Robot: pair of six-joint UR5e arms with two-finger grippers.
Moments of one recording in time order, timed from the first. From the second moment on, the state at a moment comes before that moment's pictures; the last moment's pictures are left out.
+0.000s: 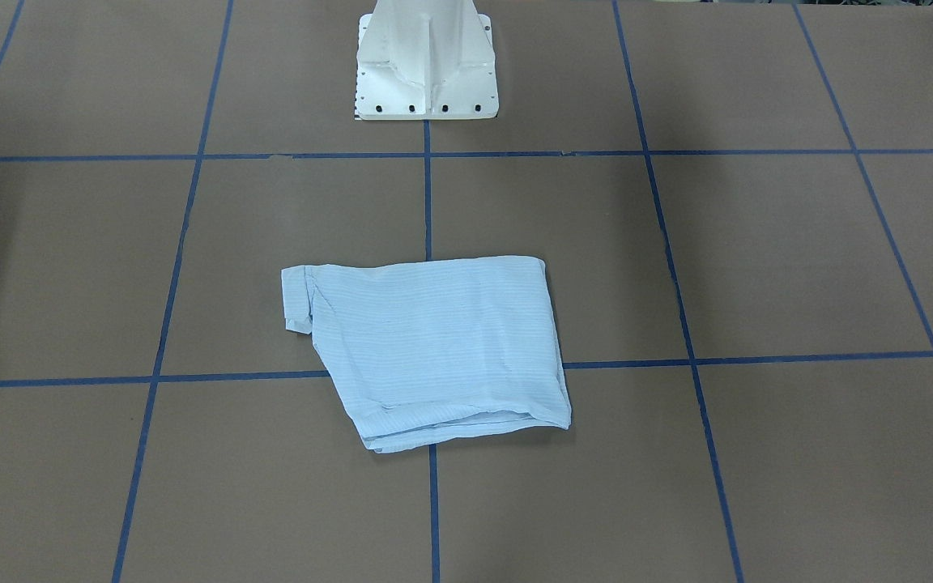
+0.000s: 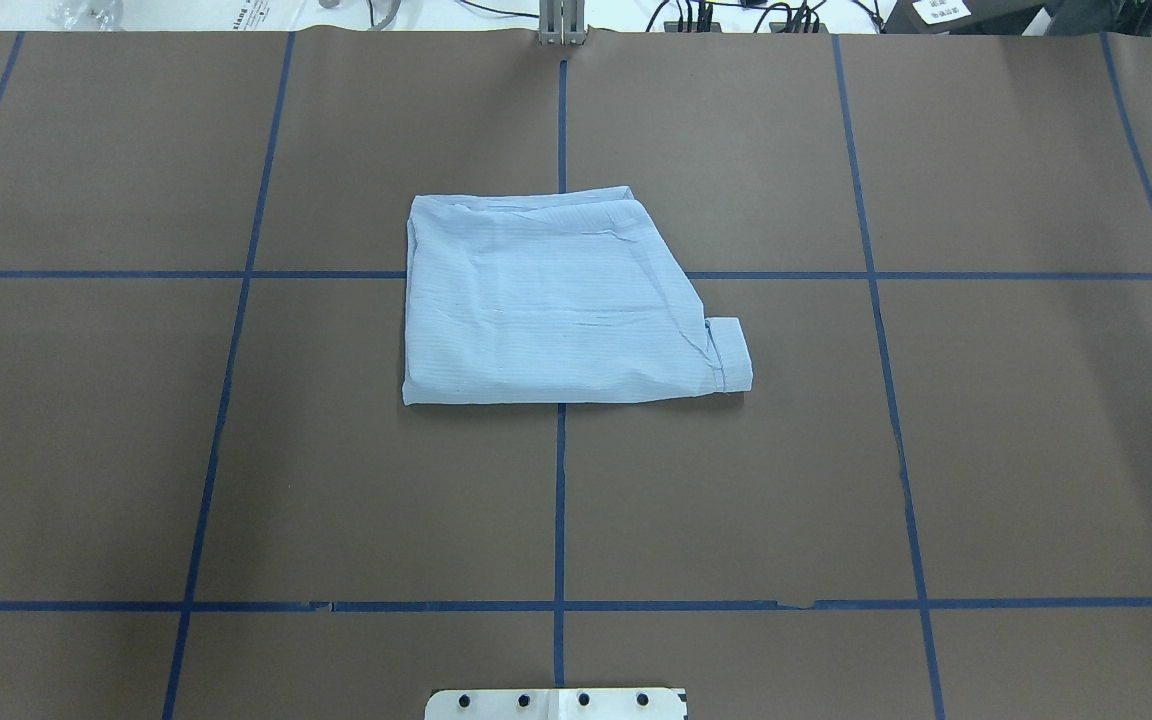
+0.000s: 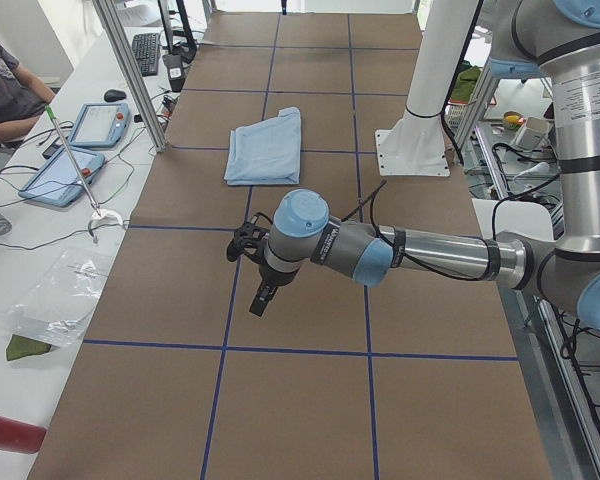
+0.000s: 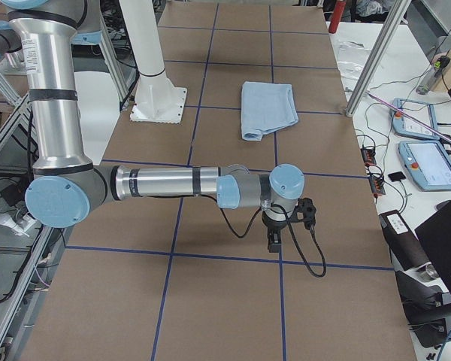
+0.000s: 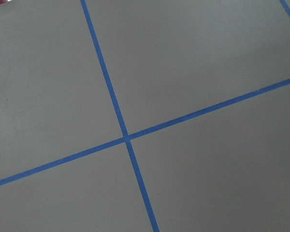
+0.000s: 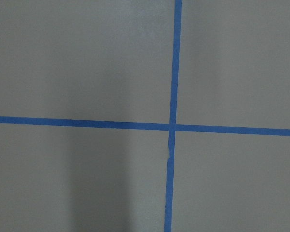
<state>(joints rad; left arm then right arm) -1.55 -1.35 -1.89 -1.89 -2.34 0.04 1.50 -1.50 1.56 -1.55 2.35 0.06</state>
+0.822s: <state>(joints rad) -1.55 -1.38 -1.84 -1.94 -2.35 0.05 1.40 -1.48 1.58 -1.54 2.33 0.09</state>
